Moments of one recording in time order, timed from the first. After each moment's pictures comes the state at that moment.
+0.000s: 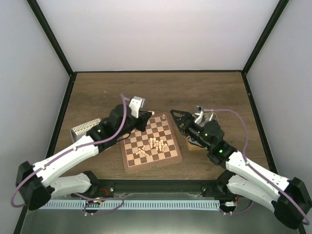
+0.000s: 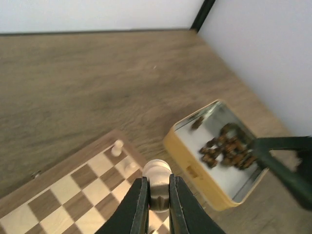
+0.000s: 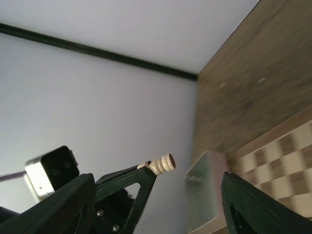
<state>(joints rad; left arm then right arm) -0.82 1.07 0.86 -0.14 -0.04 -0.42 0.72 0.88 0.47 0.41 -0.10 1.35</state>
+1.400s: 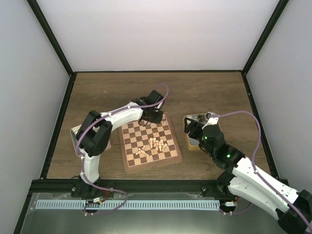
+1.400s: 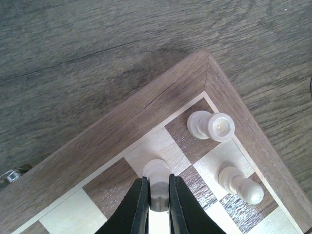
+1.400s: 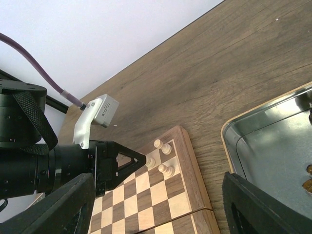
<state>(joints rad) -0.70 1.97 1.44 -0.59 -0.01 -0.34 0.72 0.70 0.48 -0.13 0.33 0.86</state>
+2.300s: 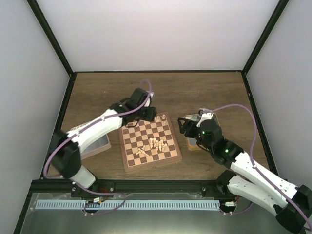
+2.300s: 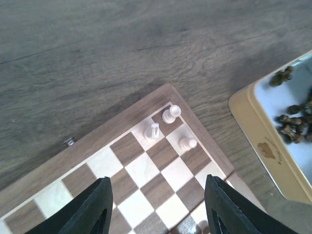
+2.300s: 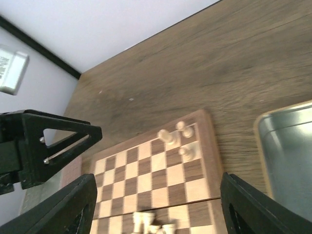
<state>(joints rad) -0.70 1.64 1.30 -0.56 -0.02 -0.35 0.72 0.76 0.55 -0.17 0.22 0.78</state>
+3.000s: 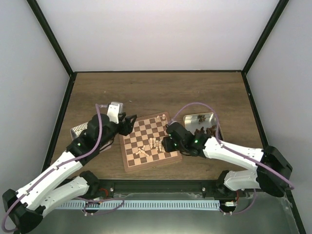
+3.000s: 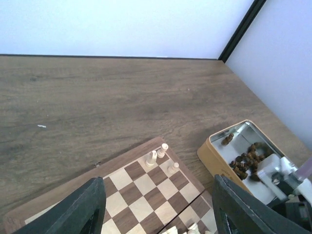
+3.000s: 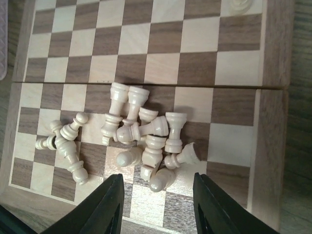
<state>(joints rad) -0.70 0.82 0.73 -0.26 -0.10 -0.39 0.96 1.24 0.74 -0.39 0.07 0.66</state>
